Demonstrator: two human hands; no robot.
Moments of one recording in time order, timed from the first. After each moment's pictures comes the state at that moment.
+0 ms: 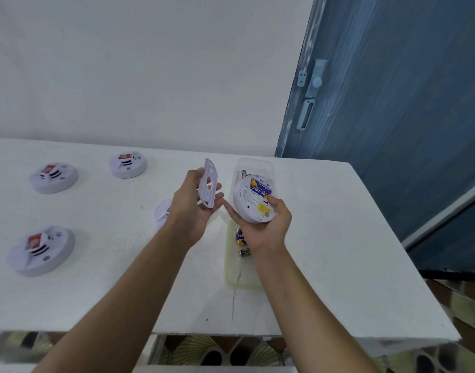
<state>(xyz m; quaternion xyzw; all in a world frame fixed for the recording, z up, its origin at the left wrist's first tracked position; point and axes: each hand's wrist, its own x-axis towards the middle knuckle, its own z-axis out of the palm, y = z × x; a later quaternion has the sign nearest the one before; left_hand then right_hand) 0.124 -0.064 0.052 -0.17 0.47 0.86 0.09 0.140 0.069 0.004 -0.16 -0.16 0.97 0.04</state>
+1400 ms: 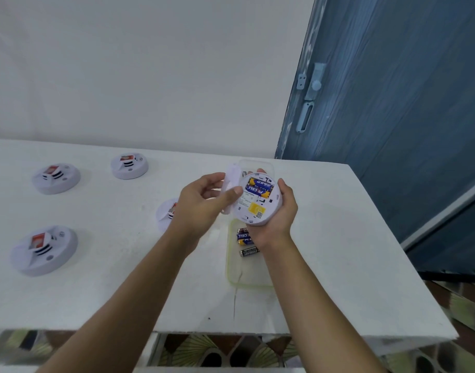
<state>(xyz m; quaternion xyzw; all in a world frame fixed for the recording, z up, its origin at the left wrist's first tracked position) 0.144 -0.064 0.052 0.02 0.70 0.72 0.01 0.137 0.077 0.019 -0.10 -0.29 0.95 0.02</state>
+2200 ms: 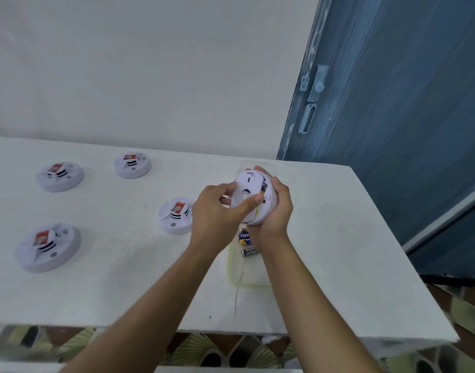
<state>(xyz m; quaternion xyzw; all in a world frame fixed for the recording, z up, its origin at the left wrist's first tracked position) 0.163 -0.037 0.049 0.00 0.81 0.58 -0.10 0.141 0.065 0.028 -0.06 -0.39 0.92 0.07</state>
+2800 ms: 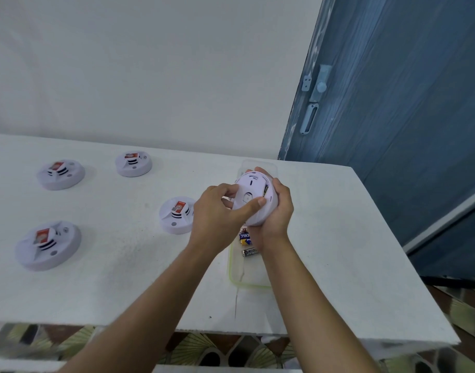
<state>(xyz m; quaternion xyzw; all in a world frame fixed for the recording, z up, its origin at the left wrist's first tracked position) 0.164 -0.039 0.050 0.01 0.83 0.54 -0.09 0.142 0.064 0.028 -0.07 -0.39 0.92 0.07</state>
